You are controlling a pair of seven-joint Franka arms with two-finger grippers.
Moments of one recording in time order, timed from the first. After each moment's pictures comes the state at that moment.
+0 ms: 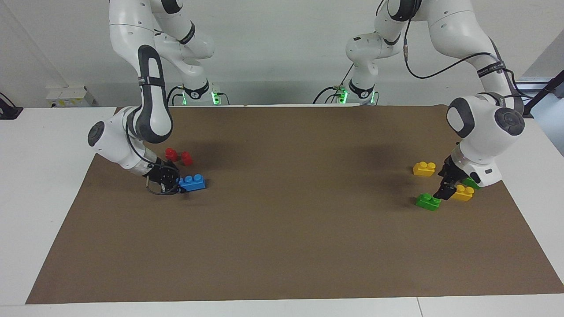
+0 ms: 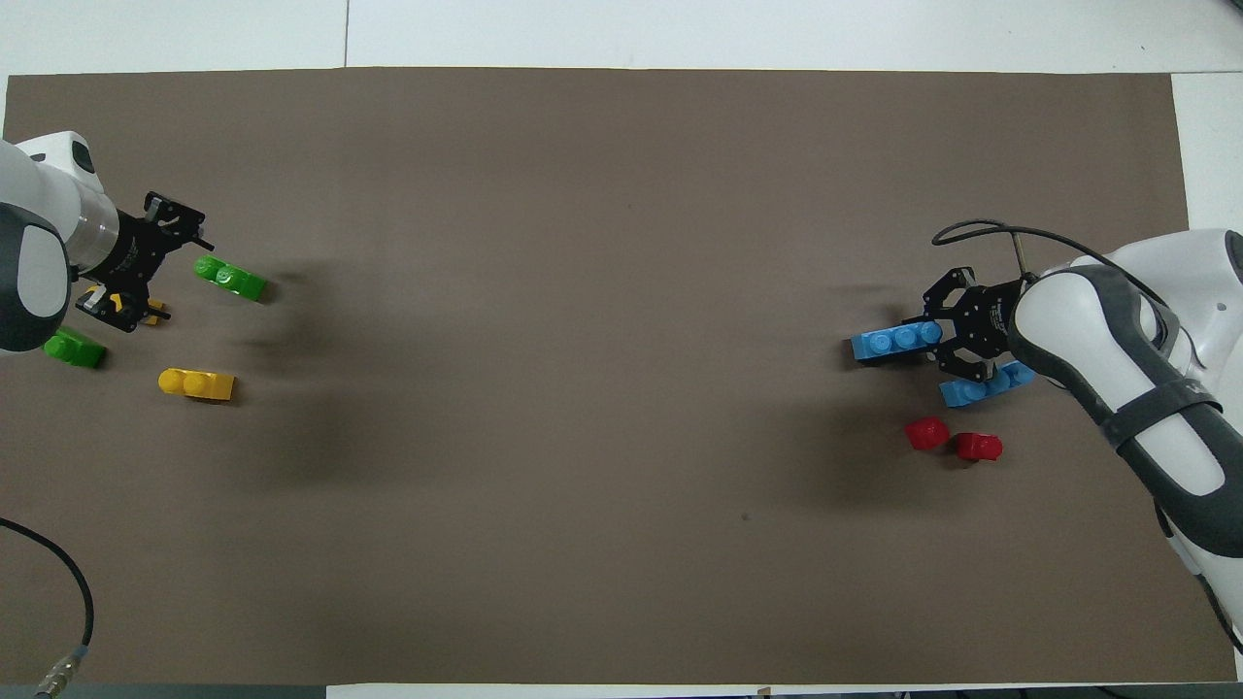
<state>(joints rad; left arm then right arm) 0.16 0.35 -0.09 -1.74 0.05 2.07 -0.98 -0.06 0.27 -0.03 -2.04 0.54 2.16 0.93</state>
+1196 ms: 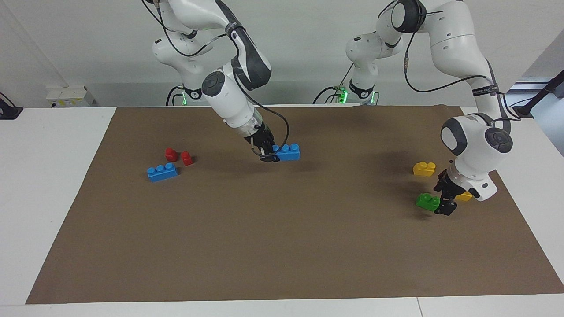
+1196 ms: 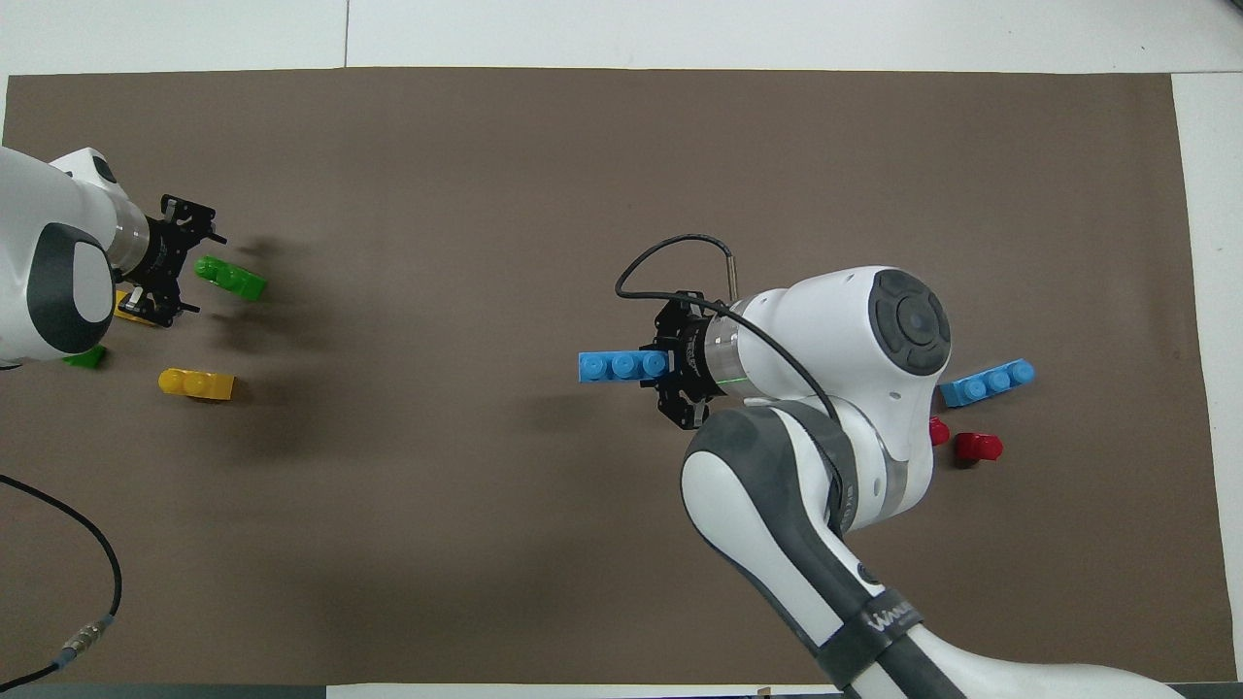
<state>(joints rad) 0.18 0.45 -0.09 -1.77 0.05 2.25 -1.10 0.54 0.15 -0.02 -2.03 0.55 2.37 1.72</state>
